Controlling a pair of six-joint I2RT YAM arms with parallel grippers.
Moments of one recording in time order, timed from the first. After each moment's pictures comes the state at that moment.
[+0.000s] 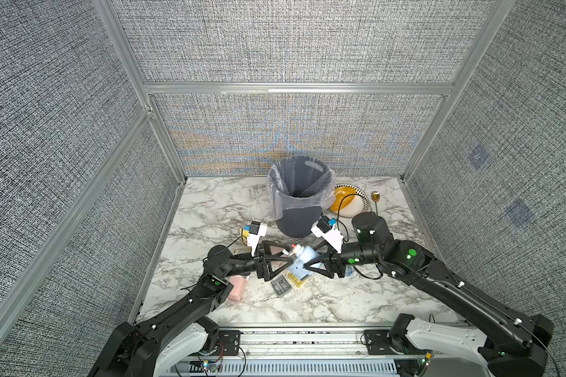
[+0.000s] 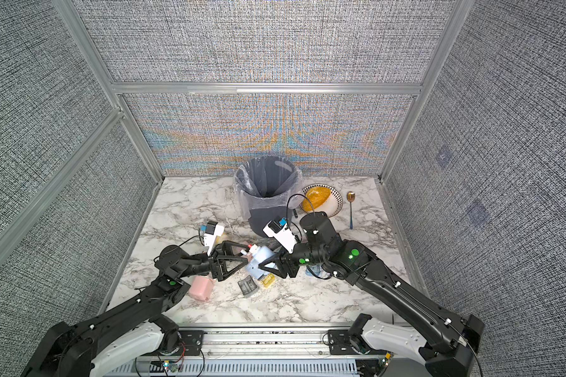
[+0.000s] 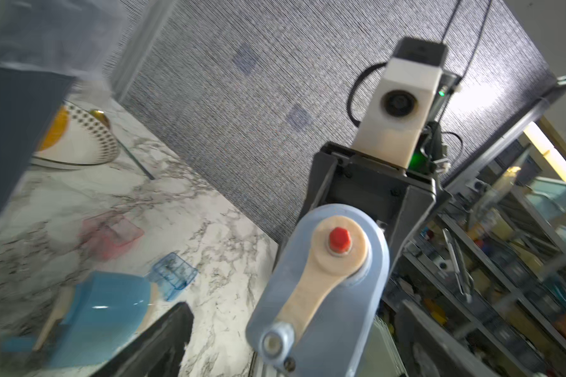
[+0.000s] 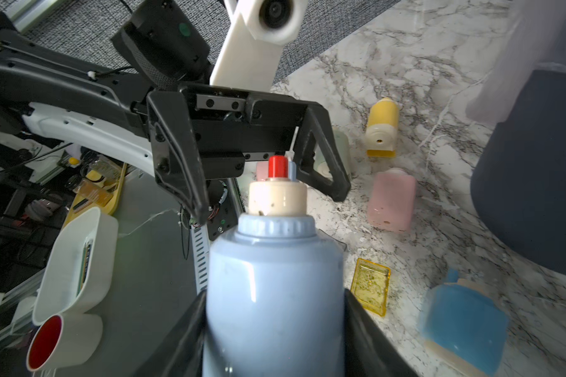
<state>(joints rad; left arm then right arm) -0.59 1.01 0.35 0.86 0.95 -0.86 0.80 1.07 1.09 -0.60 -0.57 0.09</state>
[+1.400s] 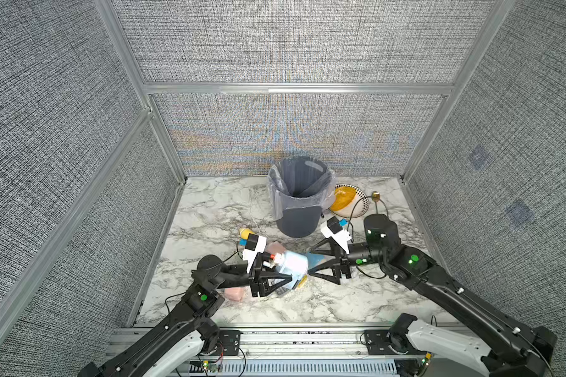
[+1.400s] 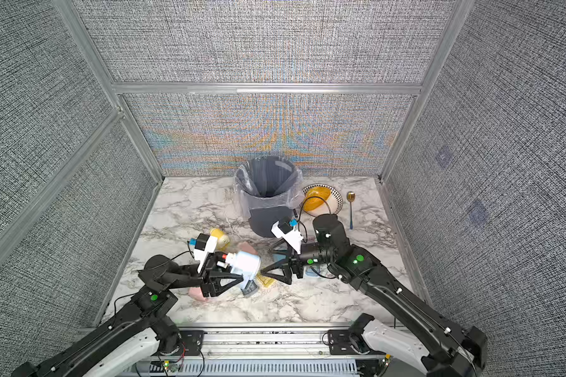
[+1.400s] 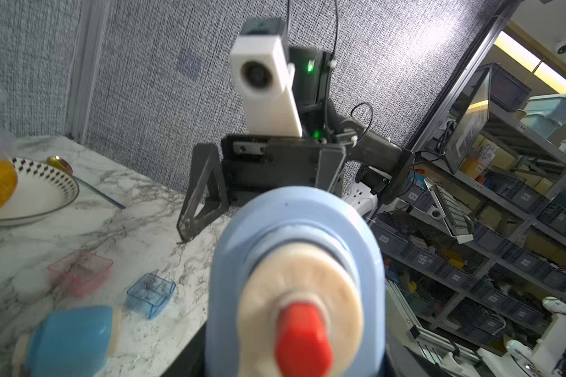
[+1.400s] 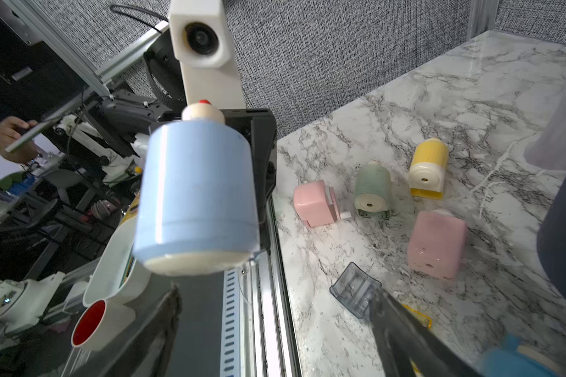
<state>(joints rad) -0.70 0.66 0.39 0.48 0.85 -0.62 0.70 0.97 0.88 -0.28 -0.82 0.16</state>
